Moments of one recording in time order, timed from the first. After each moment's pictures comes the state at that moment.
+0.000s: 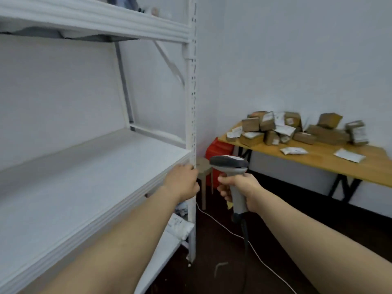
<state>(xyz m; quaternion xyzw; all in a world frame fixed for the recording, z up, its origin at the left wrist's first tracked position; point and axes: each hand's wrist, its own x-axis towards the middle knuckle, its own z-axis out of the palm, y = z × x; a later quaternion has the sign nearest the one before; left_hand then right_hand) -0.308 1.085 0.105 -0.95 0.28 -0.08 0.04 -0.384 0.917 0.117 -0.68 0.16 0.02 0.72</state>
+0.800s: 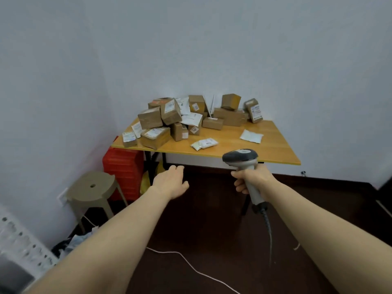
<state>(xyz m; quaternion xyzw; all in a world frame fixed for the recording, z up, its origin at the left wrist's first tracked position) -0.075 0.674 0.039 -0.91 0.39 0.07 -0.08 -0.247 0.509 0.088 -0.72 0.41 -0.11 0.55</state>
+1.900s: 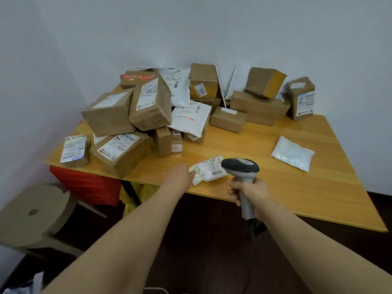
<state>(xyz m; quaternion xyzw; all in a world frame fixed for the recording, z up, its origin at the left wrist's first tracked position) 0.264 0.324 -0.104 -0.92 0.27 0.22 -0.16 0.104 0.208 -0.054 -0.61 0.48 -0.06 0.64</state>
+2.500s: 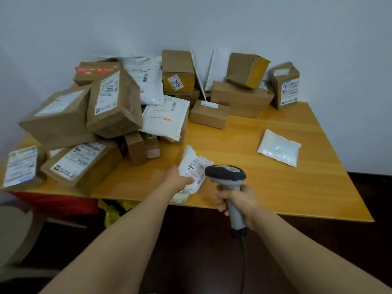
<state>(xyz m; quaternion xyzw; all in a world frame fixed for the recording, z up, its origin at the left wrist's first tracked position) 0.294 0.254 -0.155 -0.83 0.12 0.38 -0.38 0.121 0.176 -0.078 -0.57 0.49 -0.02 0.66</state>
